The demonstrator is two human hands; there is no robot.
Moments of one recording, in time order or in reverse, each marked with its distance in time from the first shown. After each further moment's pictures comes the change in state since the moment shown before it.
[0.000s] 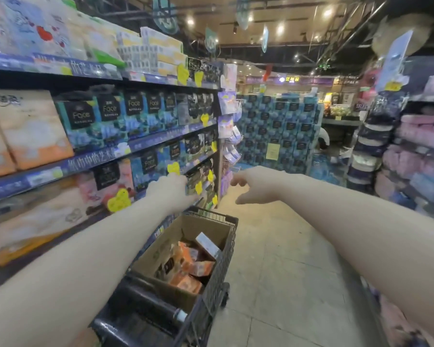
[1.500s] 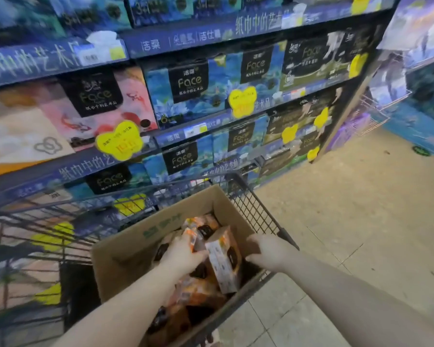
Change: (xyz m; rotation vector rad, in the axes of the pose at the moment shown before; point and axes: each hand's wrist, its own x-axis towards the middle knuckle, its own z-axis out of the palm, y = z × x) left_hand 0.311 0.043 0.369 -0.580 -0.515 -0.931; right_hand 0.511 0.234 0.317 0.209 -0.651 -0.334
